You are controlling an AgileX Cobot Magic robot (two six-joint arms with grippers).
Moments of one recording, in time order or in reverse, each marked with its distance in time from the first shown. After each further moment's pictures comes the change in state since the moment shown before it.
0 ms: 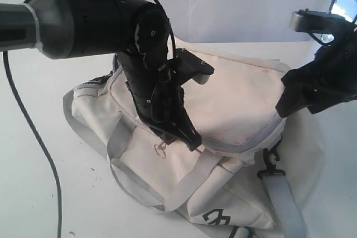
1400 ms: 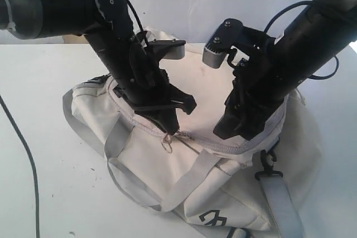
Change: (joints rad) left arm 0.176 0.000 0.000 -0.400 0.031 0.092; right arm 0.329 0.021 0.000 0.061 -0.120 -0.558
